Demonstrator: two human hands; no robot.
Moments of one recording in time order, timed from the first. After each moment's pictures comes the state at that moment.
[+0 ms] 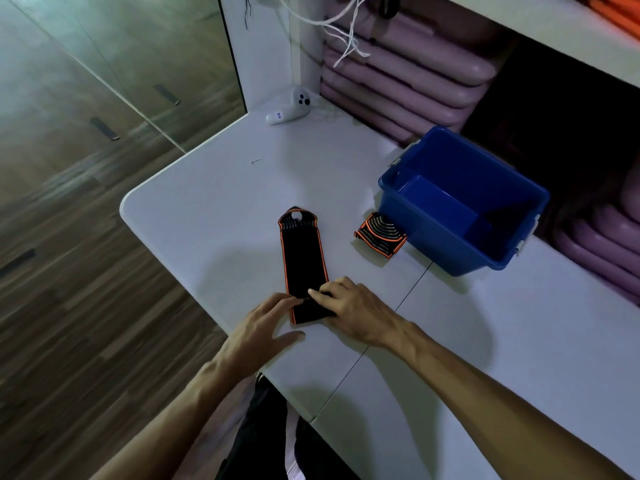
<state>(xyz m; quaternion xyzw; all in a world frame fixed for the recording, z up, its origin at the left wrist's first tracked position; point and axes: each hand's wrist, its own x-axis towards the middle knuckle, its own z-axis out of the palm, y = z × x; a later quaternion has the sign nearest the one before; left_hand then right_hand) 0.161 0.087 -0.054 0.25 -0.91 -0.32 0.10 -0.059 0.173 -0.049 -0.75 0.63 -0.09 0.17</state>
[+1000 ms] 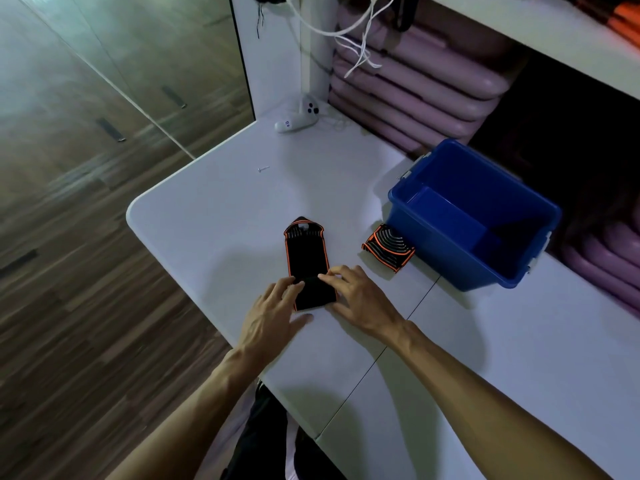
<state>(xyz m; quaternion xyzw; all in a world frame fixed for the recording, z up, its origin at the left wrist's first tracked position) 0.132 0.064 -0.058 0.35 -0.91 -0.21 0.10 -0.070 0.141 -0.052 -0.68 0.69 -0.18 0.18</state>
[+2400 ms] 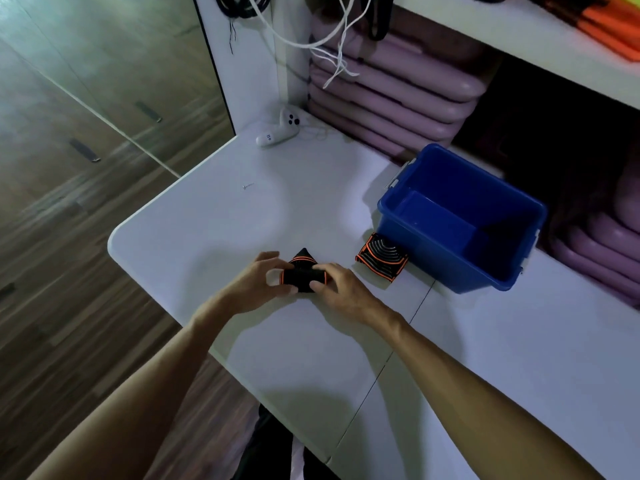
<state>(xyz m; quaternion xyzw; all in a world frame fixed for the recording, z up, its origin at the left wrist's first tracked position) 0.103 -0.045 -0.043 0.34 -0.81 -0.48 0.00 -0.067 0.098 -0.039 -0.47 0.74 -0.27 0.40</state>
